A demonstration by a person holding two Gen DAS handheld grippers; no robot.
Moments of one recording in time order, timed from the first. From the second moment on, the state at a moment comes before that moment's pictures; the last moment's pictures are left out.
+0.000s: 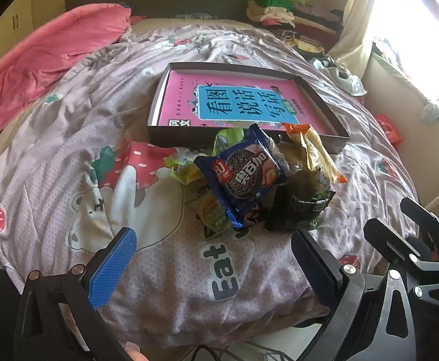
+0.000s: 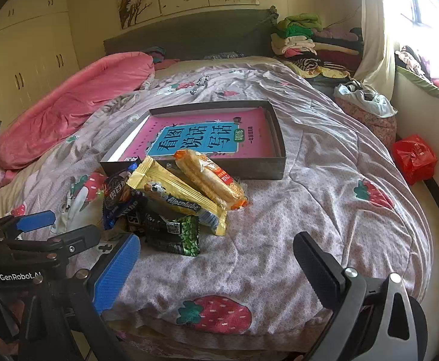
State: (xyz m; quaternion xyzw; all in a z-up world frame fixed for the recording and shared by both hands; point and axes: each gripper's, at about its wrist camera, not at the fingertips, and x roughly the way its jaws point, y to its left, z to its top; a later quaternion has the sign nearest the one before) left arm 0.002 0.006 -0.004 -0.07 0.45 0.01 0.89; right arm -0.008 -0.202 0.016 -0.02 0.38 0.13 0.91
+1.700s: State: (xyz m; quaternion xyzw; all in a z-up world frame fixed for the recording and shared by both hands) left arm 0.002 0.004 -0.008 -0.07 0.45 0.01 0.89; right arm -0.007 -0.202 0.016 -0.02 0.38 0.14 0.91
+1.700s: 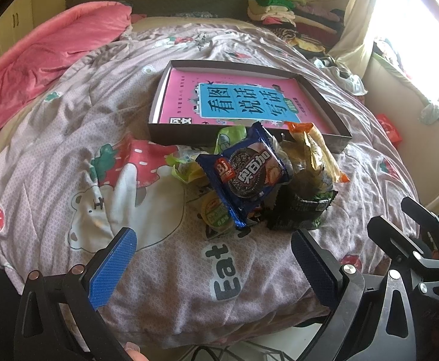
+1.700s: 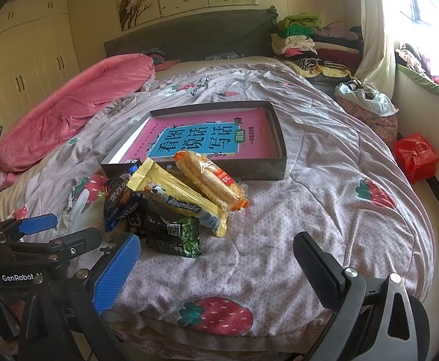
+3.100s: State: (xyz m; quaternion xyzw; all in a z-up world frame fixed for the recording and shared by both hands) left arm 0.075 -0.008 -0.002 0.13 0.44 -0.15 0.88; right arm 0.049 -0.148 -0.014 -0.17 0.36 0.25 0.88
